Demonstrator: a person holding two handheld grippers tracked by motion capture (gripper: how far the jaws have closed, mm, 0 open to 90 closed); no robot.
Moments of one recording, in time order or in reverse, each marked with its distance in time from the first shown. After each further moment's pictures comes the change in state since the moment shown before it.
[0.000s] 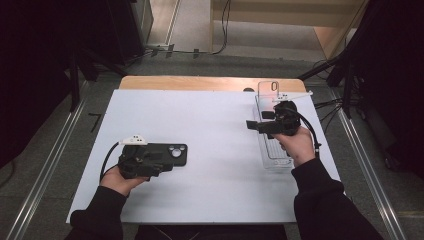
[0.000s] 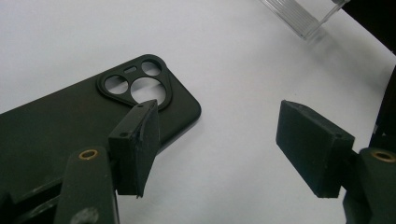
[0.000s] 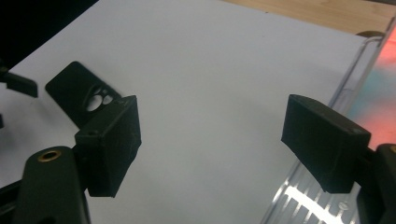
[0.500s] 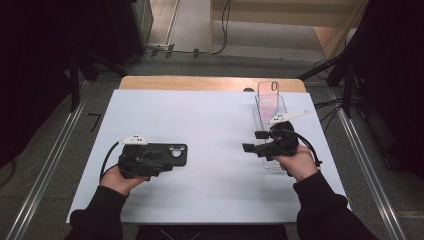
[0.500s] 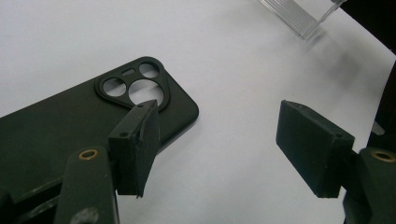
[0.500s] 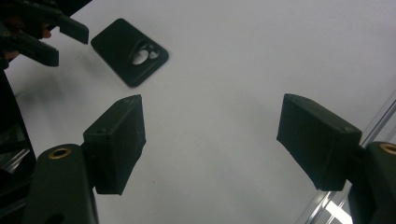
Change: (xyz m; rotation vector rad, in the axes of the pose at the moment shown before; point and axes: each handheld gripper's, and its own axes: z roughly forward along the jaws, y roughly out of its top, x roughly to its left) left arm -0.003 0.001 -0.001 0.003 0.001 0.011; right arm 0.029 -0.037 -0.006 0.056 0.105 -0.066
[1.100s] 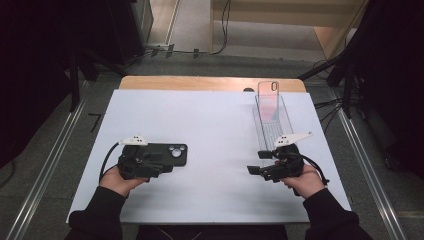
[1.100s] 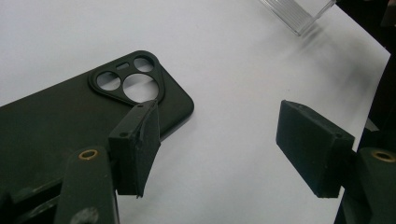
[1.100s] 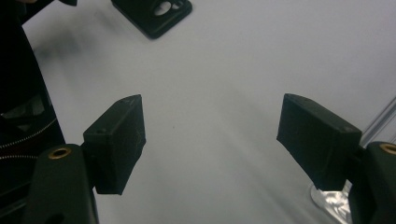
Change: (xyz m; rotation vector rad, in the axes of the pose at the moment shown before) left arm -0.001 -0.001 -0.001 0.015 -0.016 -0.008; right arm 0.011 -0.051 -0.005 0.039 0.058 -0.039
